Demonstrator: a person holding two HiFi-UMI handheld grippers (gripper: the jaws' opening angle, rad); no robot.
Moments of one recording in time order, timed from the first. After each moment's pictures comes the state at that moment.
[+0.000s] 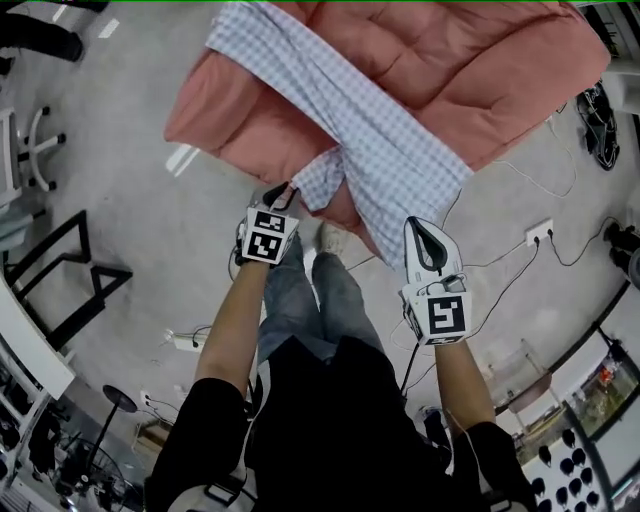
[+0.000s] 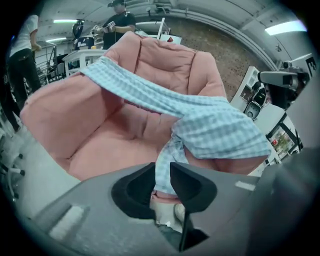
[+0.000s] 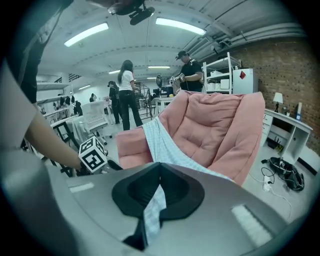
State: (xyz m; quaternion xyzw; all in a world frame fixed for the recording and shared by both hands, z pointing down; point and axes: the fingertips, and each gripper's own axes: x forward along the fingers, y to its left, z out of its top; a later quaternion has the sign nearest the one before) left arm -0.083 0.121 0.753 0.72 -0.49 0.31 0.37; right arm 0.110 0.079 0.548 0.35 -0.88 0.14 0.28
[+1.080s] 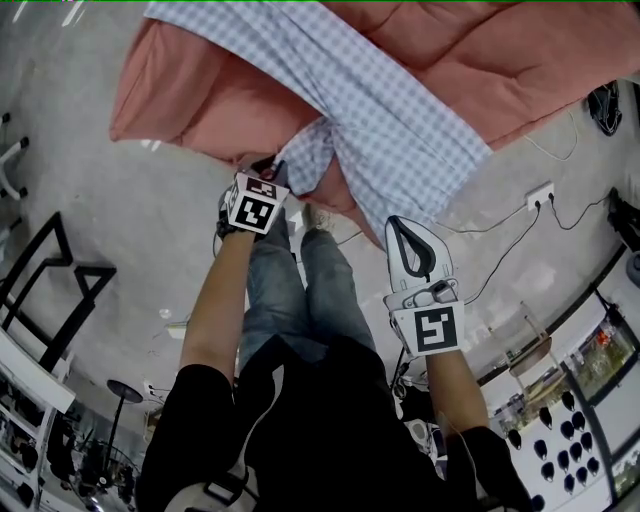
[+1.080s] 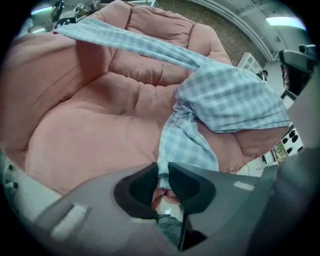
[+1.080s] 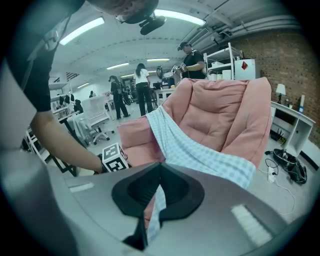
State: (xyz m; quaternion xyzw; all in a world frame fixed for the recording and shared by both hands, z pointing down) left arm -0.077 0.122 0.870 0.73 -0.41 0.37 0.40; right arm 0.074 0.100 0.599 0.35 -0.87 0.17 0.29
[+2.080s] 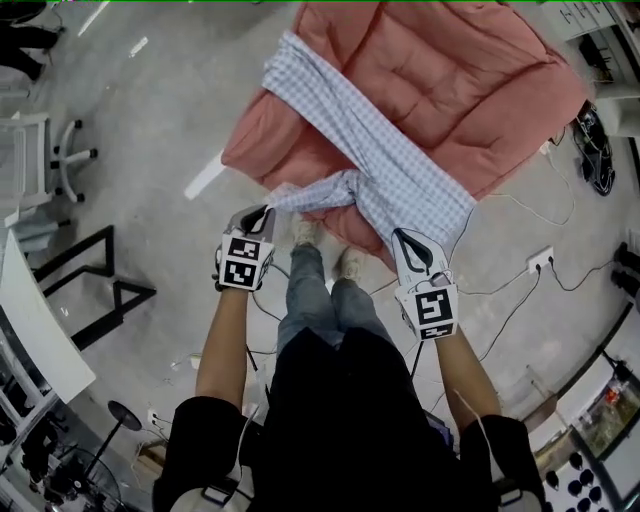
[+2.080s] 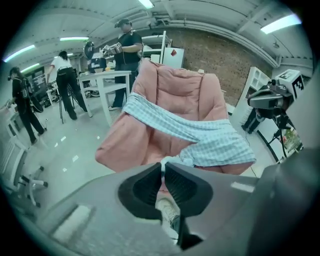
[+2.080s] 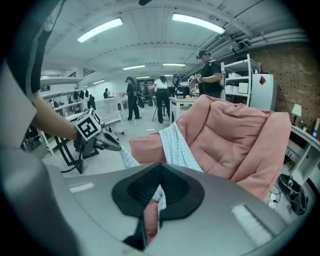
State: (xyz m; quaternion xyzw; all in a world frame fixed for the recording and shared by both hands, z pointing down) left arm -0.217 0.133 0.620 0.71 -0.54 0.31 0.33; right arm 0.020 0.085 0.502 0.28 -0.90 0.11 0.30
